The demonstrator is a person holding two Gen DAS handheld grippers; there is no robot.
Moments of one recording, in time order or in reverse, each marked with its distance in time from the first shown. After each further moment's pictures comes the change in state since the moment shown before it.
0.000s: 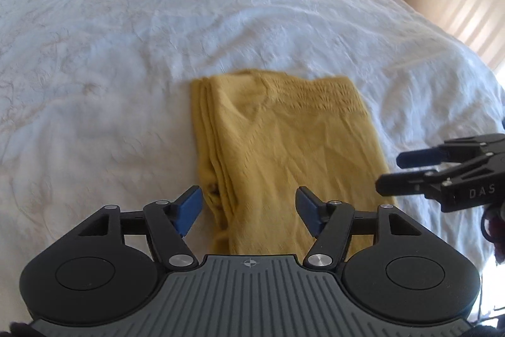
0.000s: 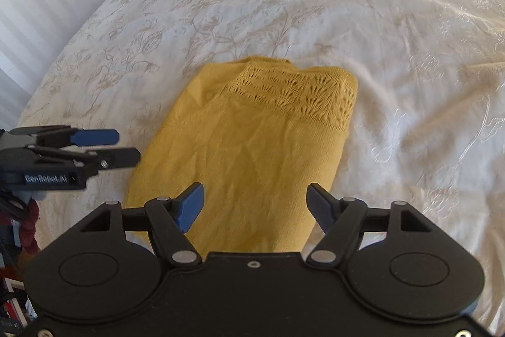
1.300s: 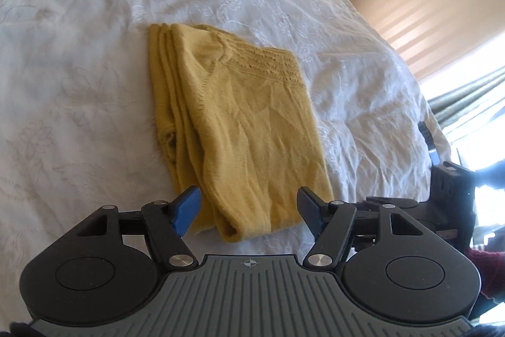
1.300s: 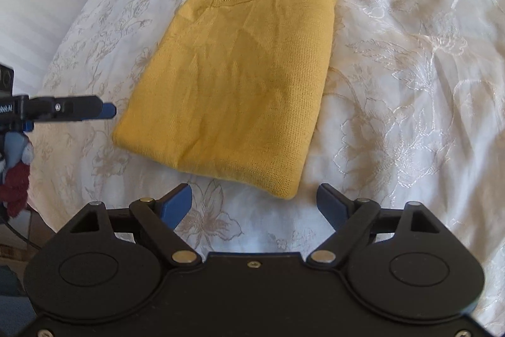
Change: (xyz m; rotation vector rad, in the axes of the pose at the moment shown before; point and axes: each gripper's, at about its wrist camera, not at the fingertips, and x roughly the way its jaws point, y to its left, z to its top) left arm -0.005 0.040 -0.008 -0.095 0.115 -0.413; right arm 0.007 0.007 -0.081 0.110 0.082 -0.028
